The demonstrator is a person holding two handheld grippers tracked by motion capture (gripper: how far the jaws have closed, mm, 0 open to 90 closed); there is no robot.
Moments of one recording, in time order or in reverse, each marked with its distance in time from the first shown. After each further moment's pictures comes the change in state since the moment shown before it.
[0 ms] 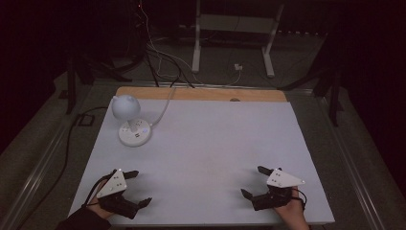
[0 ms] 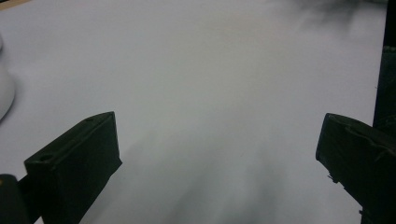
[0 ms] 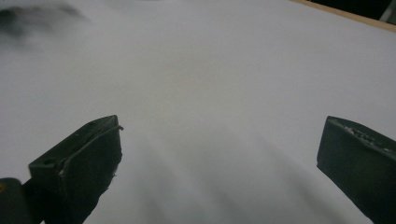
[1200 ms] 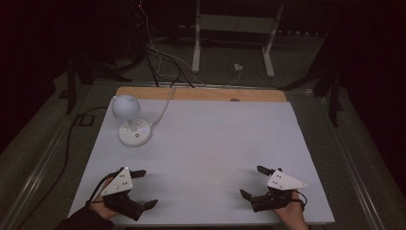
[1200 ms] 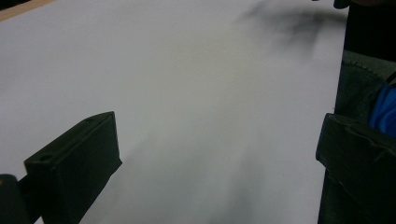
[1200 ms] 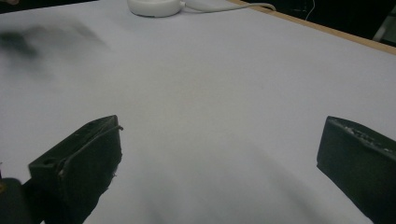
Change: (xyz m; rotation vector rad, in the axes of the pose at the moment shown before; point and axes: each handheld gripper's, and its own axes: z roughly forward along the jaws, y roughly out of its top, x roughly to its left) left arm -0.011 0.030 0.000 -0.009 -0.073 0.021; right arm 0.007 0.006 -0.005 -0.052 0.002 -0.007
